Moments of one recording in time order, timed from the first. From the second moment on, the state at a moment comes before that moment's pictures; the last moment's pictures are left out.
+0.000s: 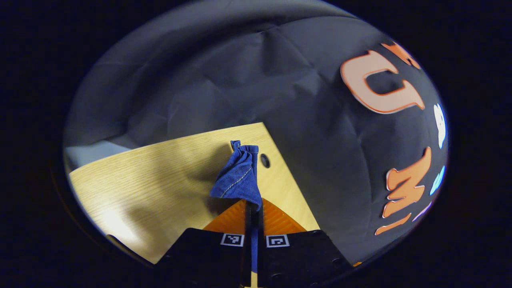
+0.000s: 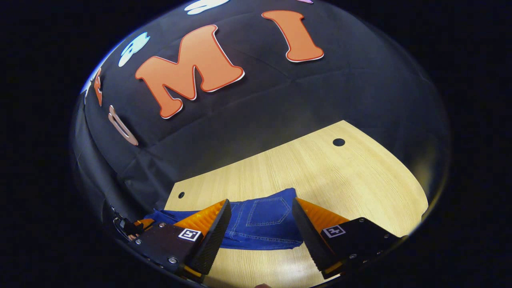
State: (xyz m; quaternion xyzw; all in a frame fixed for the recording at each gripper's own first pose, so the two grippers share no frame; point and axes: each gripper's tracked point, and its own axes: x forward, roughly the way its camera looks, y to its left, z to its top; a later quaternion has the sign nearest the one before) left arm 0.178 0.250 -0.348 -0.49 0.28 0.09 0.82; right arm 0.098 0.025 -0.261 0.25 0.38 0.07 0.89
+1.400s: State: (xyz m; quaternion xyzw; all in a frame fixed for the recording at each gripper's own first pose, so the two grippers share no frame) left arm 0.168 -0.185 -0.235 -0.13 0.38 -0.24 0.88; right arm 0.109 -0.071 -0.267 0.26 0.34 0.08 0.90
